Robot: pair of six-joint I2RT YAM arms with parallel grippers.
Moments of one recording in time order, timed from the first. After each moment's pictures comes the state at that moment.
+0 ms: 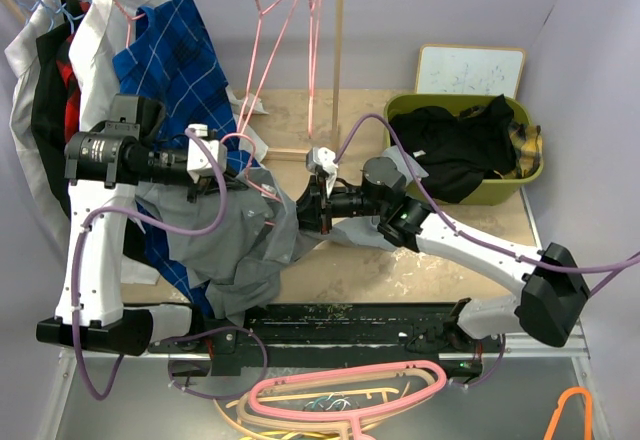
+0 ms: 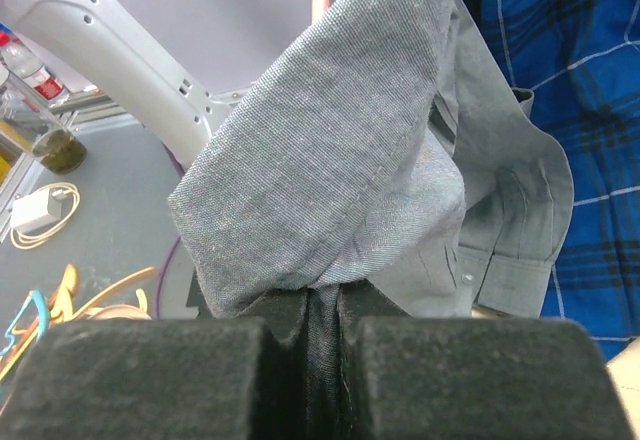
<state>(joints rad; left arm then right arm) -0.09 1.27 1.77 -1.56 1.14 1.26 0.86 1.33 0.95 0.35 -0.73 0.21</state>
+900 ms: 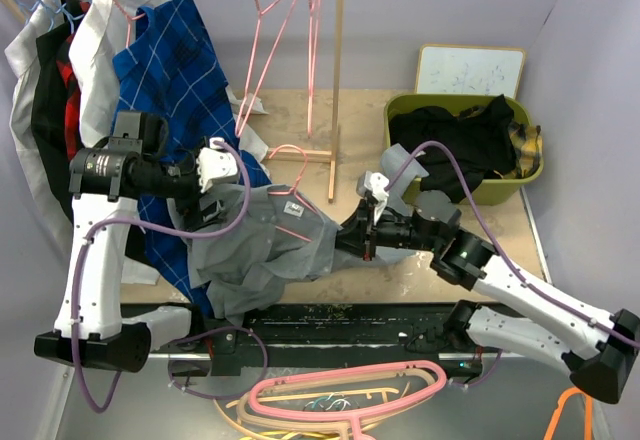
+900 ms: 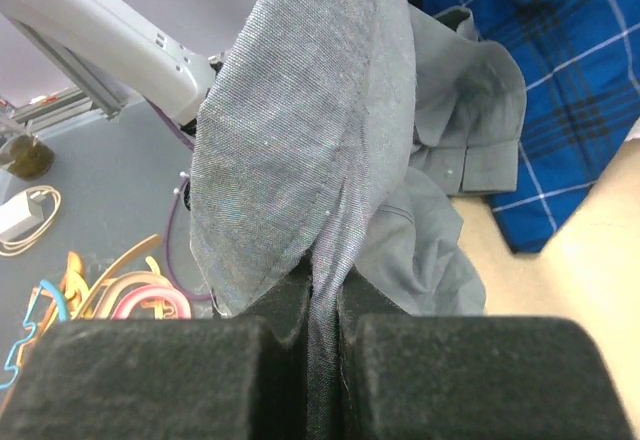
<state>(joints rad) -0.09 1.19 1.61 -1.49 0.74 1.12 0.87 0.91 0.74 0.03 -0.51 0.23</state>
